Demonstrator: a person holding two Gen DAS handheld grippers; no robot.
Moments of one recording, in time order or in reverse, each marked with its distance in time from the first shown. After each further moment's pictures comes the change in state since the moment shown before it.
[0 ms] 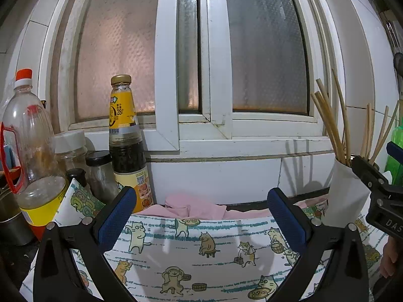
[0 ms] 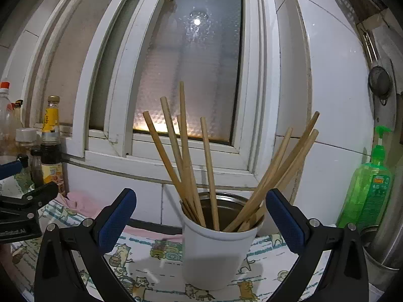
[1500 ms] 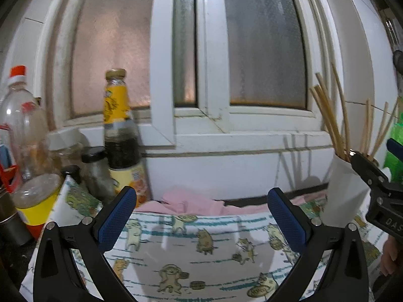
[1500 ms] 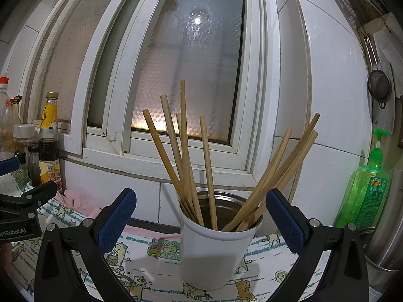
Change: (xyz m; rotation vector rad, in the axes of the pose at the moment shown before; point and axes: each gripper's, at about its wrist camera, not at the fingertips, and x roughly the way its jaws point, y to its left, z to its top) left arm 0.008 0.000 -0.001 0.010 0.040 -0.034; right arm 0.003 -0.002 -0.001 -0.011 0.006 0.002
